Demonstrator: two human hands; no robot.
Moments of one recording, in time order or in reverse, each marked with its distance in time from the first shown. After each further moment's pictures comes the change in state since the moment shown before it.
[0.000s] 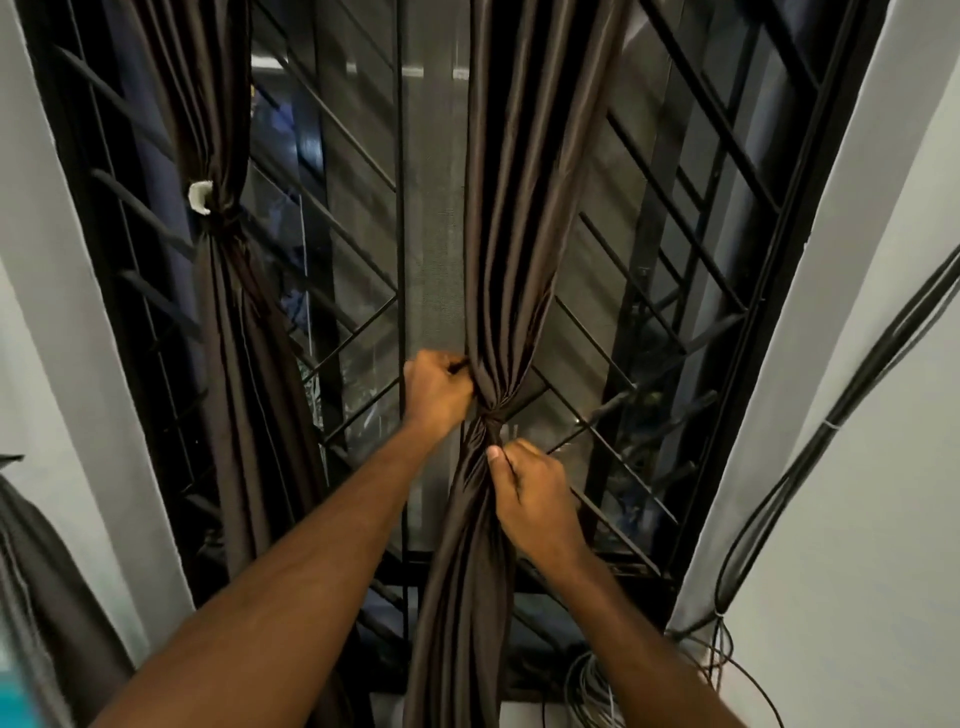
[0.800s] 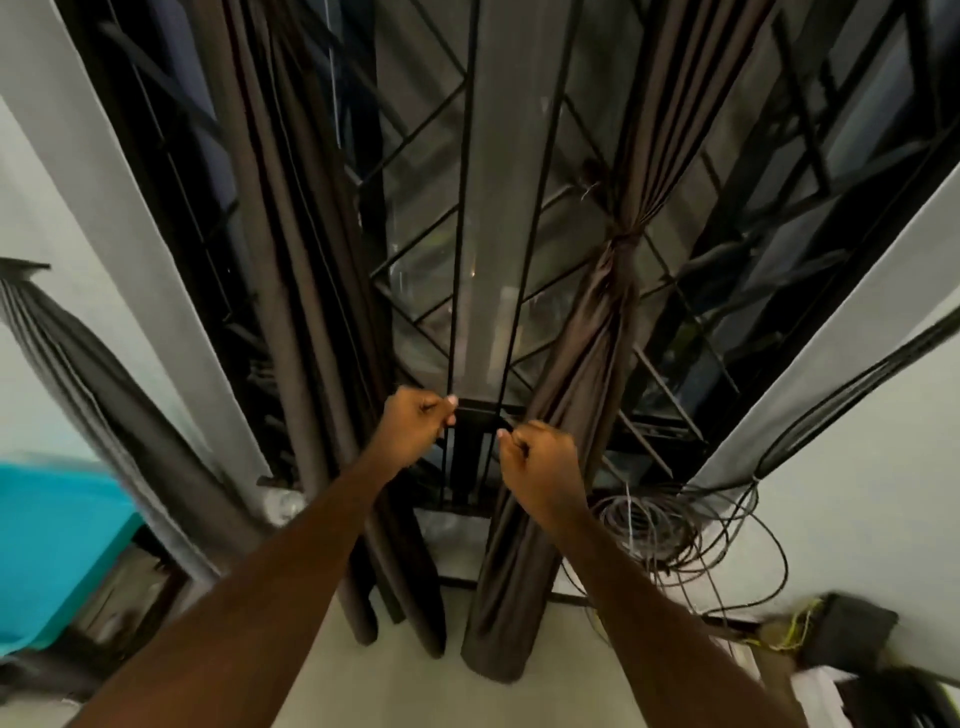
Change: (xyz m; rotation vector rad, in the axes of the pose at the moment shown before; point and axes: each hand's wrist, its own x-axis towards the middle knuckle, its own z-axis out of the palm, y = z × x) left_hand -0.134 -0.221 -0.042 0.059 -0.310 -0.384; right_hand -0.128 0.046 0.107 -0.047 -0.221 0.234
